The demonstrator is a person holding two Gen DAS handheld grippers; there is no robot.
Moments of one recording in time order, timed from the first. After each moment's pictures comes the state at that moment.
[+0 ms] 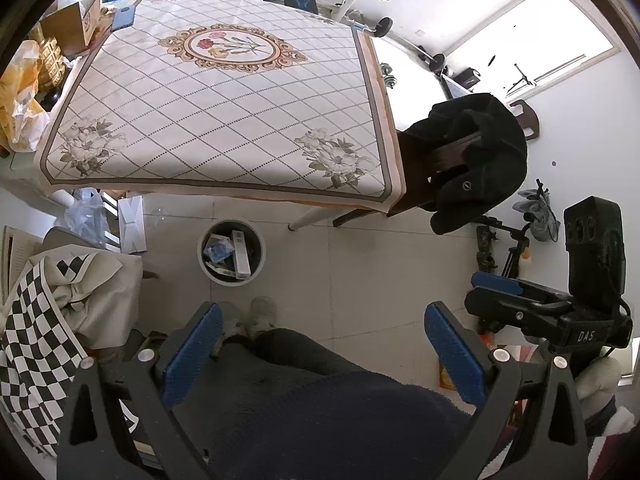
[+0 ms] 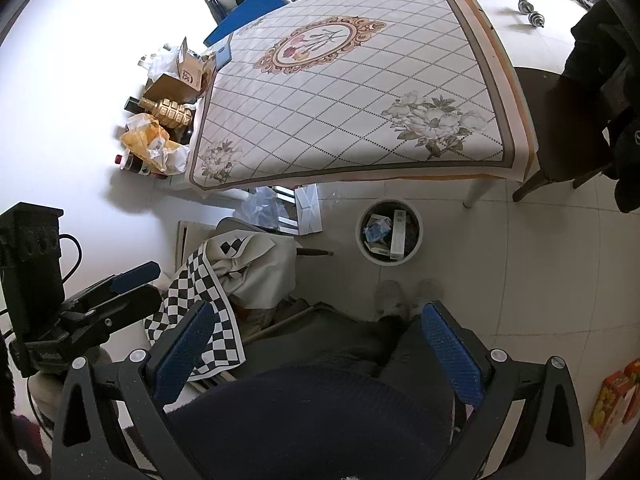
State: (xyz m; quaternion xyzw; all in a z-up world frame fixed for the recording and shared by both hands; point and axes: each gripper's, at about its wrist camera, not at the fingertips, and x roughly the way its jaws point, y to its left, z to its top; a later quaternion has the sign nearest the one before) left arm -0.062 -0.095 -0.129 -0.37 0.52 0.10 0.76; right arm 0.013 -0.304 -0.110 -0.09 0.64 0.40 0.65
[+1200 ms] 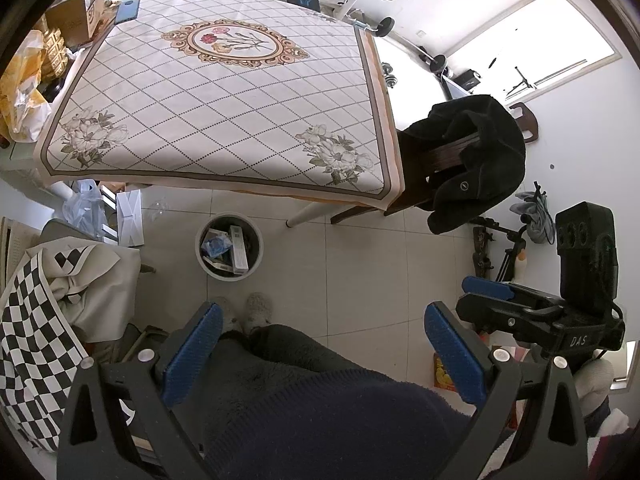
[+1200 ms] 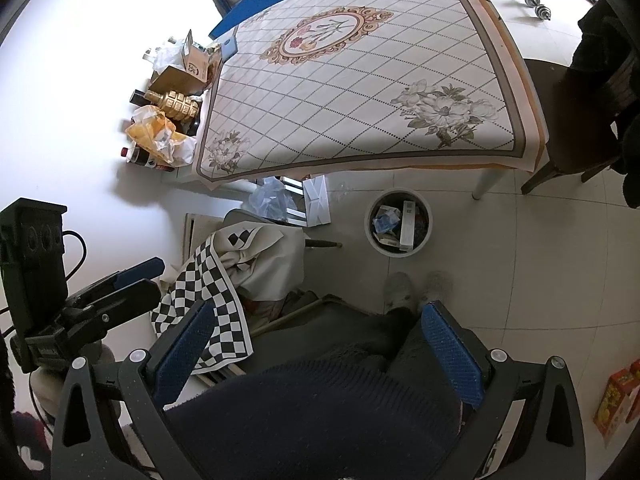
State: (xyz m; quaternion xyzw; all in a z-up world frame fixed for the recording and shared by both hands) left arm -0.070 -0.095 -0.130 -0.38 0.52 0.10 0.76; right arm -0.017 -0.298 -0.115 -0.08 0.65 0.40 0.64
